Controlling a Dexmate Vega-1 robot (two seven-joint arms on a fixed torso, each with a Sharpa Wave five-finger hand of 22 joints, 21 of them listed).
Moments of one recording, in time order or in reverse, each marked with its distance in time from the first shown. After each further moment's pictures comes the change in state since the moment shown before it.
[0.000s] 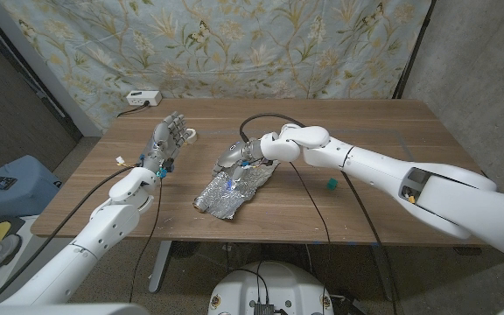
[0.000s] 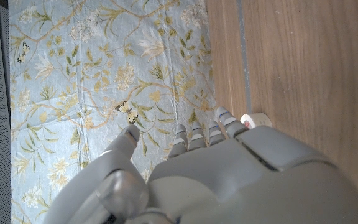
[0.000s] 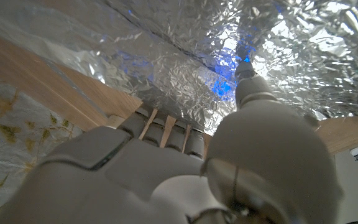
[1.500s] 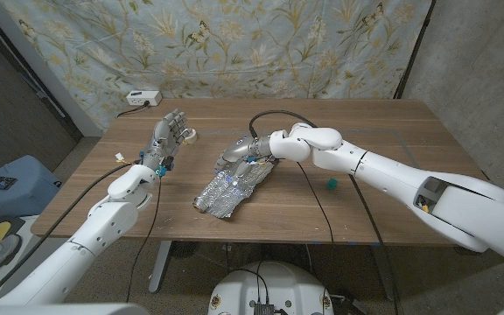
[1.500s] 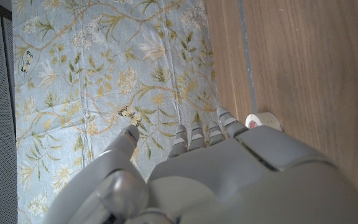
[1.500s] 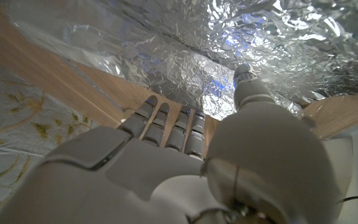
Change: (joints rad) left arm -0.009 0.016 0.003 -0.009 0.021 0.006 -0.002; left_hand 0.000 0.000 -0.004 0.004 -0.004 0.000 0.000 0.000 -0.002 0.000 0.000 0.000 0.000 -0.005 -0.005 0.000 0.000 -0.006 -0.006 0.008 0.000; right arm -0.070 -0.076 0.082 -0.132 0.031 -0.047 0.018; right_hand -0.030 -0.007 0.004 -0.004 -0.004 -0.029 0.006 -0.012 -0.005 -0.027 0.000 -0.019 -0.008 -0.040 0.014 -0.022 -0.005 -0.018 0.018 -0.009 0.000
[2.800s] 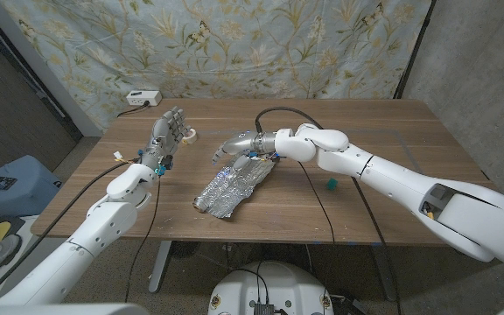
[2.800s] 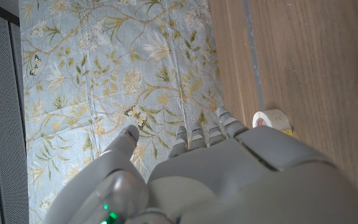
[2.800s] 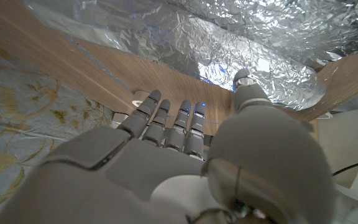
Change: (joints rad) left arm 0.008 0.006 -0.007 -0.015 0.018 -0.015 0.006; left_hand 0.004 -0.004 -0.011 0.003 0.000 -0.011 -0.011 0.000 0.000 -0.013 -0.005 0.000 -0.002 -0.011 0.000 0.000 0.000 0.000 0.000 0.000 0.000; right arm -0.060 -0.029 0.071 -0.055 0.040 -0.014 -0.069; right_hand -0.033 0.025 0.000 0.000 -0.007 0.025 0.018 0.014 0.000 0.029 0.011 0.011 0.000 0.040 -0.011 0.013 0.000 0.072 -0.020 0.004 0.000
